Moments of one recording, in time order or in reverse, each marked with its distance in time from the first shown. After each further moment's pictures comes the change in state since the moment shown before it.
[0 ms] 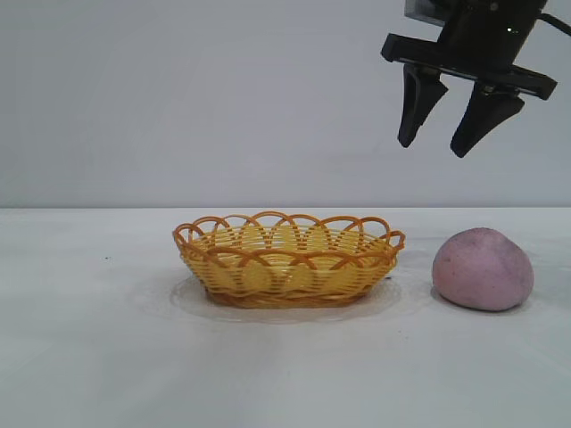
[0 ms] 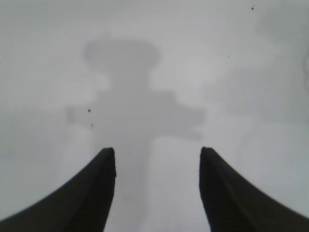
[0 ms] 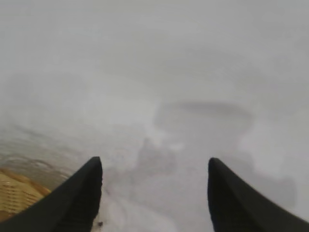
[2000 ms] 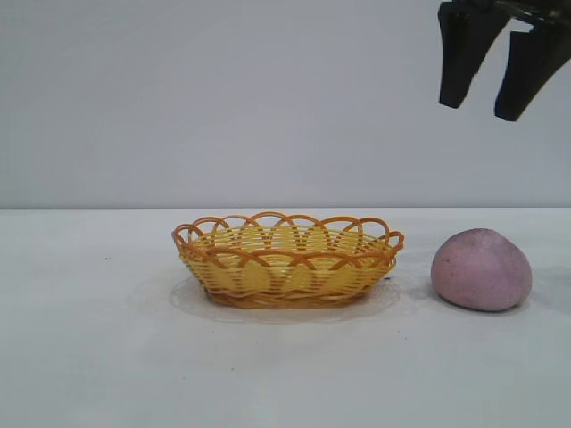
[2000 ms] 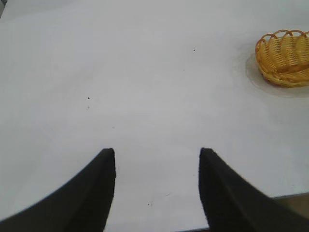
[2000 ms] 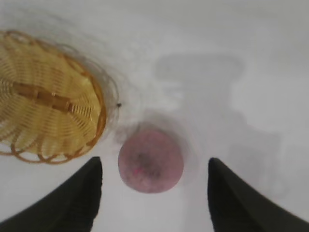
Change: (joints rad) left arm 0.000 -0.970 0.361 -0.021 0.032 -0.004; right arm 0.000 -0.123 0.057 -0.060 0.418 -0.049
